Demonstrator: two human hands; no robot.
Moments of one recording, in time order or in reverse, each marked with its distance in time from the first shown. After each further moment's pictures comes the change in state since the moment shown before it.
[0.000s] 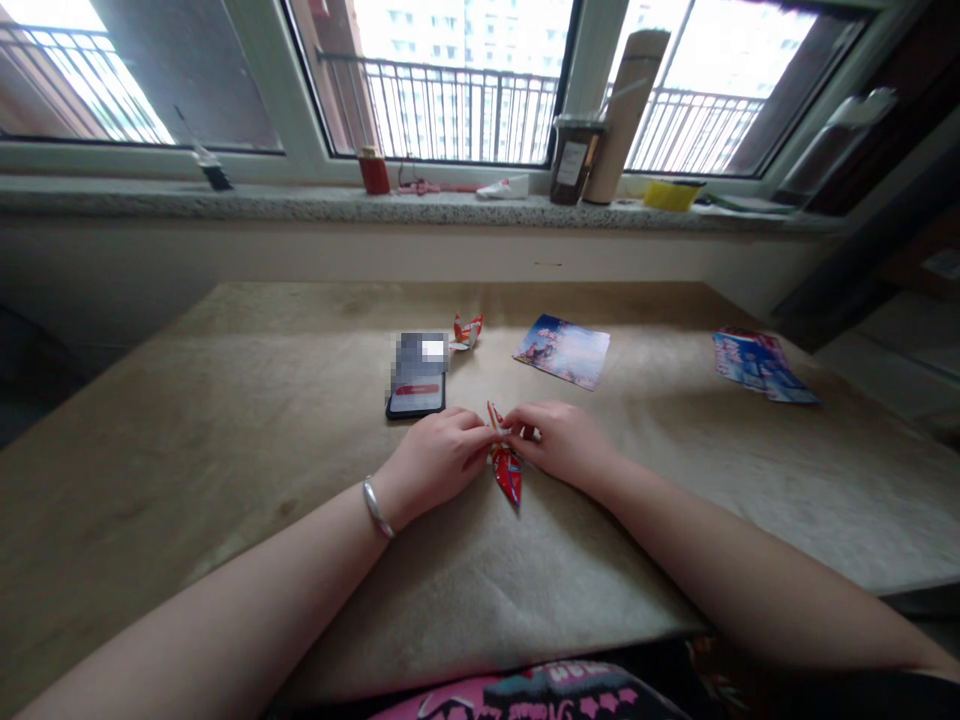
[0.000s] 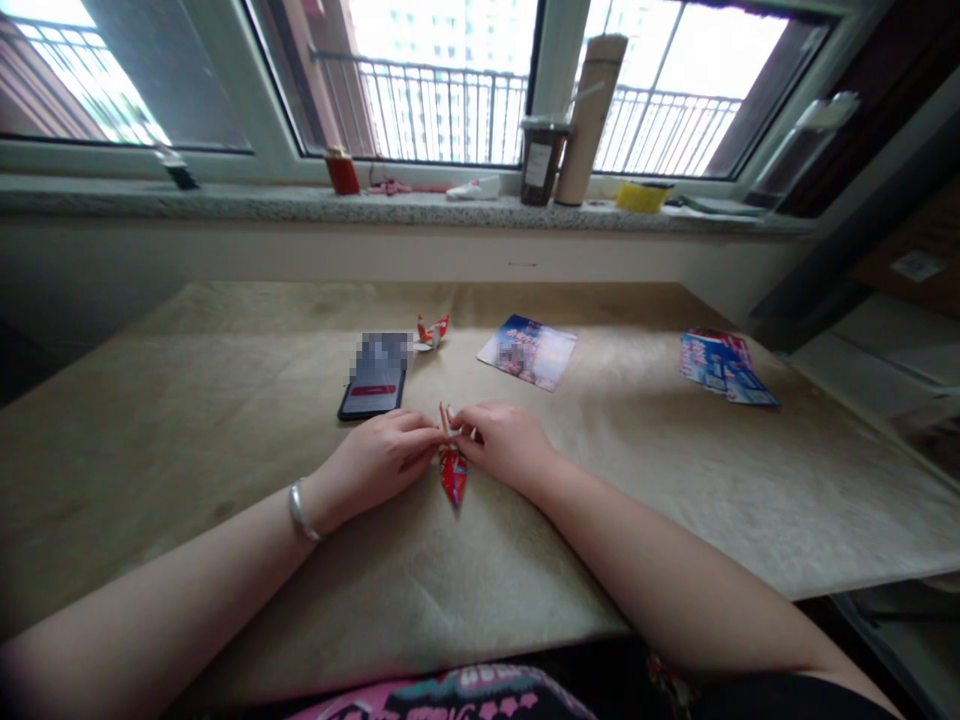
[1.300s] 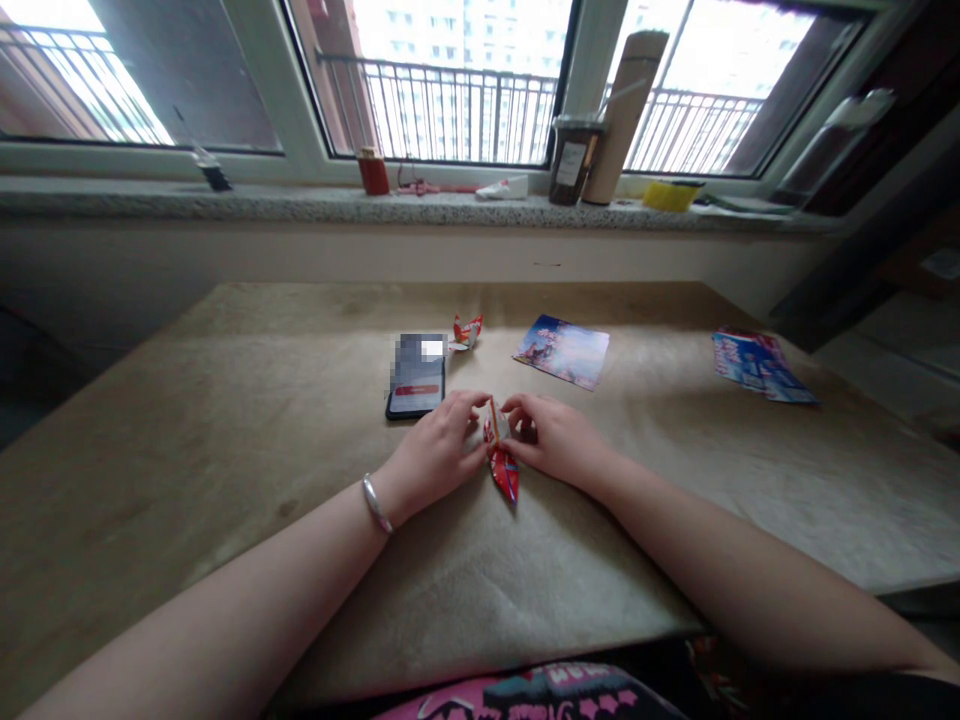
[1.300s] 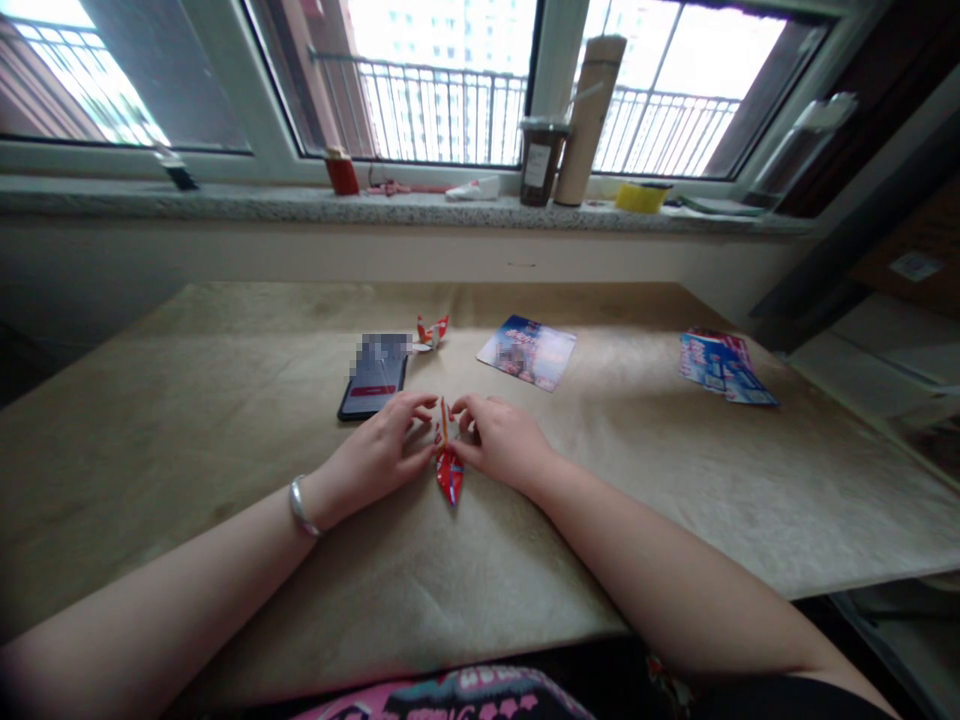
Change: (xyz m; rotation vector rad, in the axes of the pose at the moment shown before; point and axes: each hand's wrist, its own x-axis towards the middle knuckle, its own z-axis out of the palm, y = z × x) left_hand -0.001 -0.004 0.011 -0.259 0.213 -0.162; right_hand 0.000 -0.003 -0.001 0.104 -0.013 0.052
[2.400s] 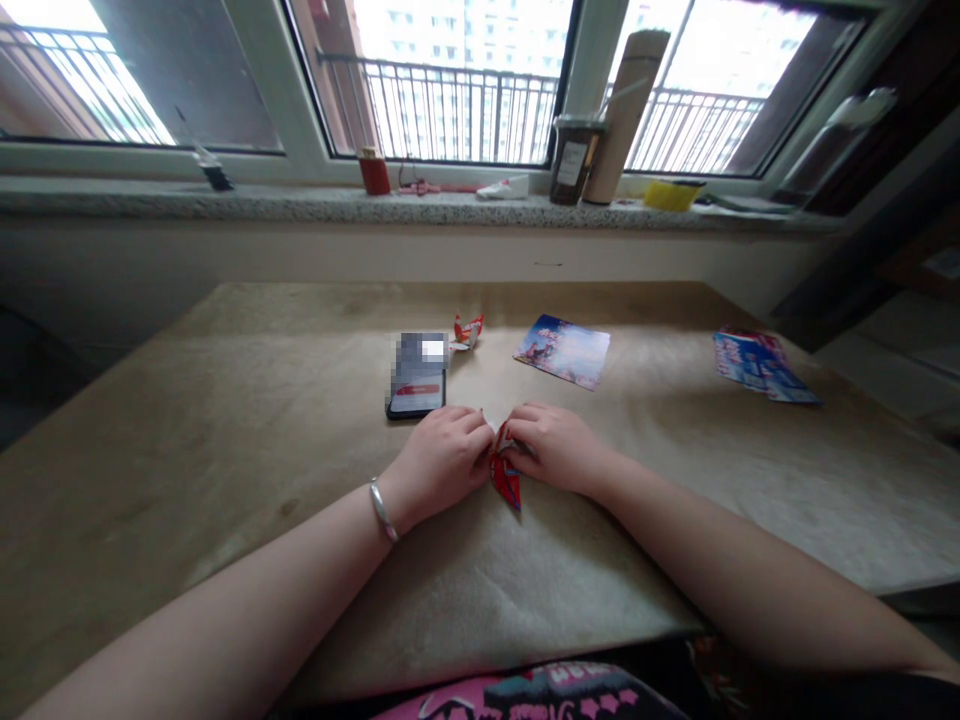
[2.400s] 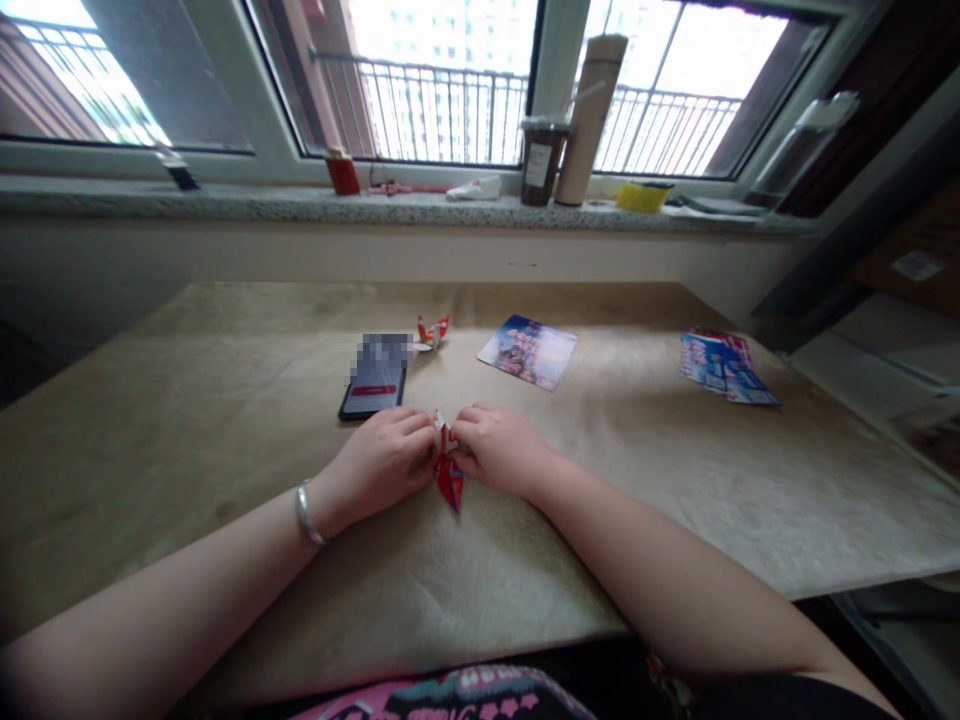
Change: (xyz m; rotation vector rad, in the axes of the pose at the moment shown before) left_hand 0.004 0.013 -0.007 0.413 -0.215 0.172; right_hand 0.001 0.000 -0.002 -0.284 -0.087 -0.331
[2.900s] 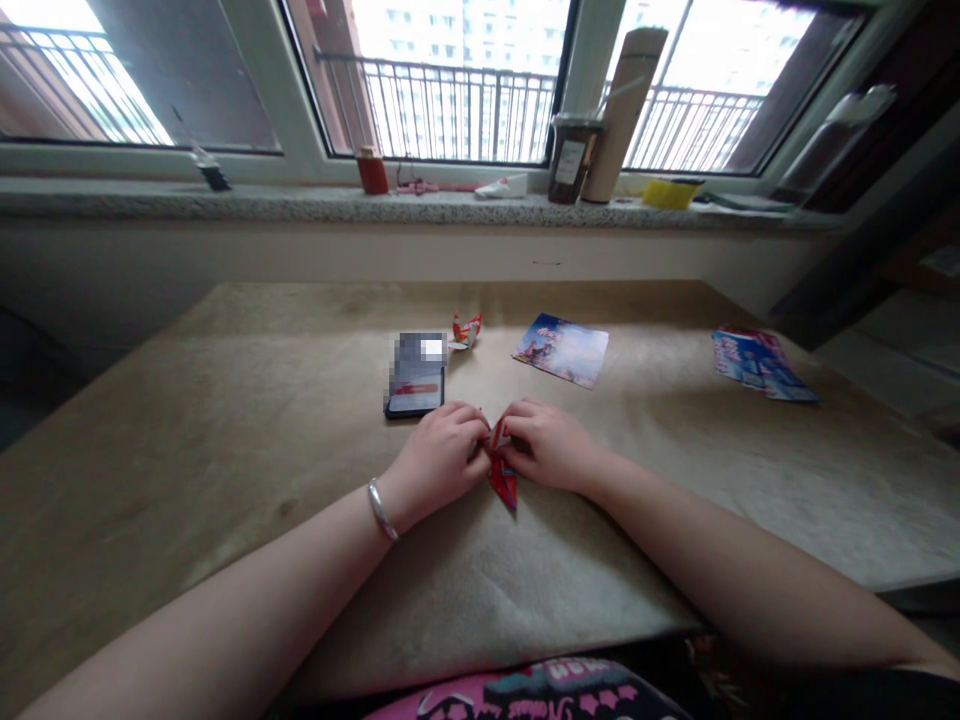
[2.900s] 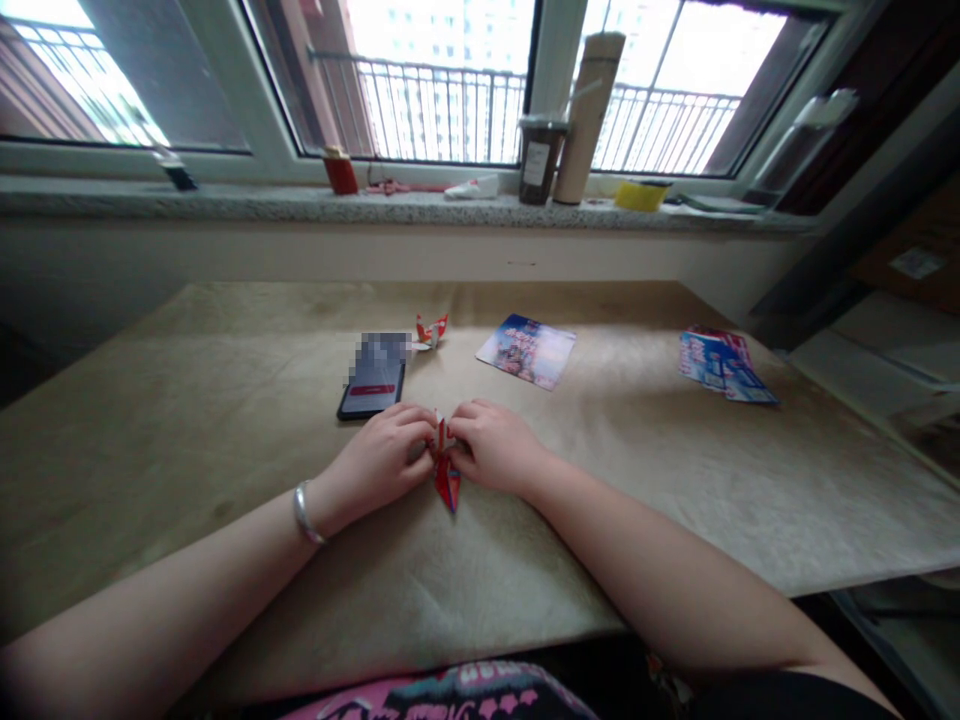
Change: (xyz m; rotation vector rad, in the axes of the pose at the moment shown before) left_hand 0.002 0.001 0.002 -0.199 0.040 -0.109; right_hand 0.003 -0.003 0.001 0.138 0.007 0.048
